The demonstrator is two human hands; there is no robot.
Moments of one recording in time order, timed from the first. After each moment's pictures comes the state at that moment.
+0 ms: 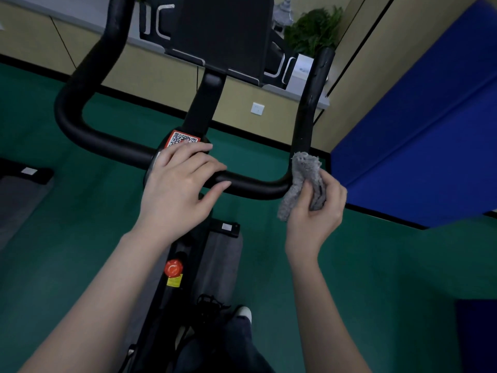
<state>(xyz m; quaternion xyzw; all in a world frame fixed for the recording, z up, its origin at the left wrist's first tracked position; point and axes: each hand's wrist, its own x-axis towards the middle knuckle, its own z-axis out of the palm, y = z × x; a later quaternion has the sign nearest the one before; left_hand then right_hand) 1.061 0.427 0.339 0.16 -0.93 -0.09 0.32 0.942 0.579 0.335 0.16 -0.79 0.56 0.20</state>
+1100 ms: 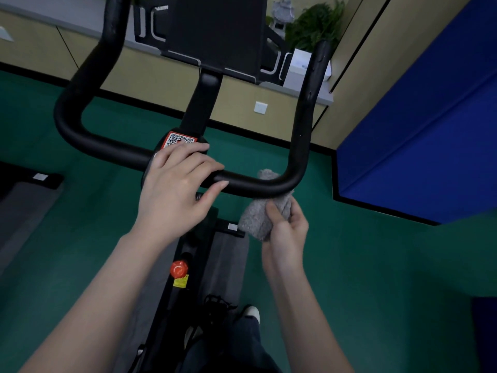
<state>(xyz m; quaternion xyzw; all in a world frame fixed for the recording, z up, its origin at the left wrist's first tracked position) 1.063 0.426 0.338 0.16 -0.93 -0.09 0.32 0.971 0.573 0.316 -0.07 -0.54 0.80 -0.25</state>
